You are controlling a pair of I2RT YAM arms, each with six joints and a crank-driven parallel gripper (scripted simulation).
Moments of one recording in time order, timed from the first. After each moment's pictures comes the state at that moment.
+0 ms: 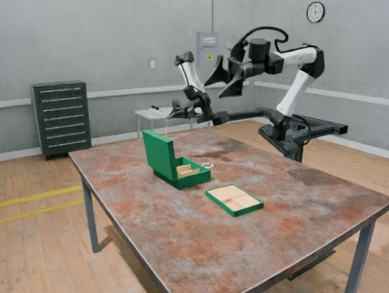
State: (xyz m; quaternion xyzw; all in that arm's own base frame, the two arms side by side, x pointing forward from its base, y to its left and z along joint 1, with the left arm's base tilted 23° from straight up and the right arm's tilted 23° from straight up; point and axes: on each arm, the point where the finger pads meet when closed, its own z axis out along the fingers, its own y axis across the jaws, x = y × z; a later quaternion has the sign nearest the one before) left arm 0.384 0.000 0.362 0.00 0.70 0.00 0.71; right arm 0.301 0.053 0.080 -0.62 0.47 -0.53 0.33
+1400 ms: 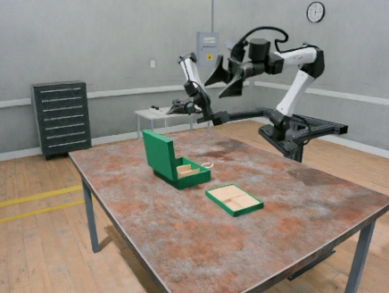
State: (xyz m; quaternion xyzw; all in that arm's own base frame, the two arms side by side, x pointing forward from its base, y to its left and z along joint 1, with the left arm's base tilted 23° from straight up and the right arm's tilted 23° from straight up) left arm 0.384 0.000 0.362 0.00 0.70 0.00 0.71; right arm 0.296 0.061 0.101 -0.62 0.47 -0.53 0.33
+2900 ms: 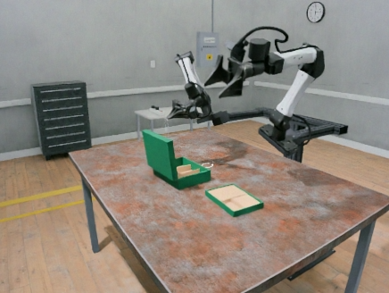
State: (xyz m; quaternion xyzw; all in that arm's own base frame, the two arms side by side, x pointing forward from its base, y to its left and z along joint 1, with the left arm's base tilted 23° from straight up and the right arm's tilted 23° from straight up) left arm 0.384 0.000 0.362 0.00 0.70 0.00 0.71; right arm 0.351 0.153 0.078 -0.66 0.46 -0.52 0.31
